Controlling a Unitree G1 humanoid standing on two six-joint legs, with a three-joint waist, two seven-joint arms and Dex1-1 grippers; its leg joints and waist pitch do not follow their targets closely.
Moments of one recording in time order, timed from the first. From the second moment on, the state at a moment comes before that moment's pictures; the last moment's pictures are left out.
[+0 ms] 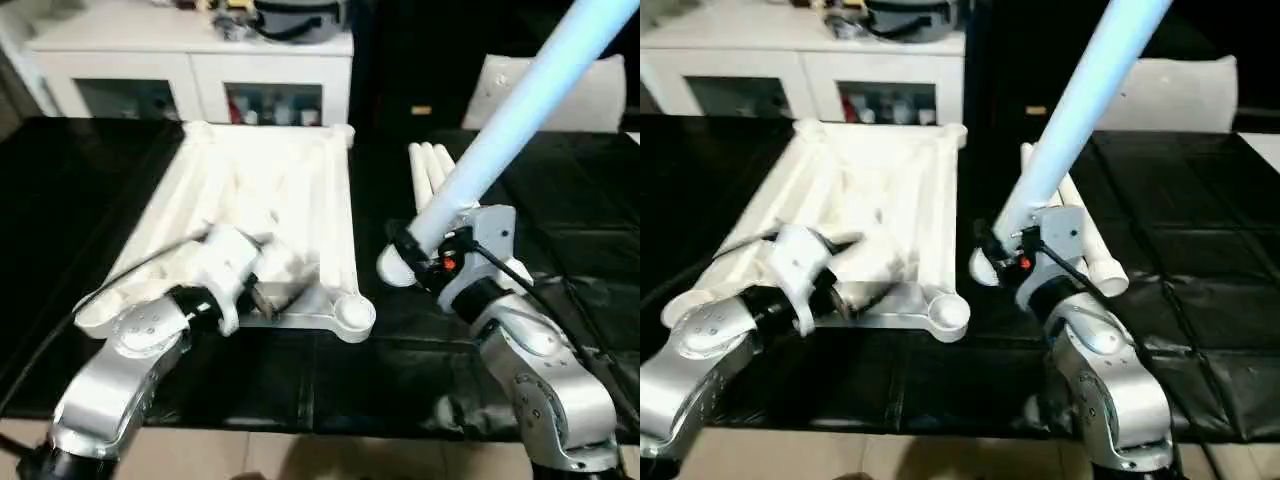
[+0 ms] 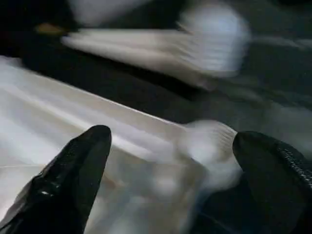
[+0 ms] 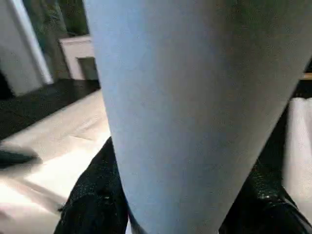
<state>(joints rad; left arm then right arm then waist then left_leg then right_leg) -0.19 0.54 -0.23 -0.21 -0.26 0.37 -0.78 -0.14 -0.14 0.02 -0.37 0.34 0.53 0.28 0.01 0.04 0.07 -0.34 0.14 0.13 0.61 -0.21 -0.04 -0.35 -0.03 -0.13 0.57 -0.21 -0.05</state>
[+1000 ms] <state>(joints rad) -0.36 0.58 -0.35 0.15 -0.17 0.25 -1.08 -0.09 -0.27 0.09 -0.38 0.38 0.58 0.45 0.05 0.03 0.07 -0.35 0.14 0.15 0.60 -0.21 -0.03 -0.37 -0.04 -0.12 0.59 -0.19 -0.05</state>
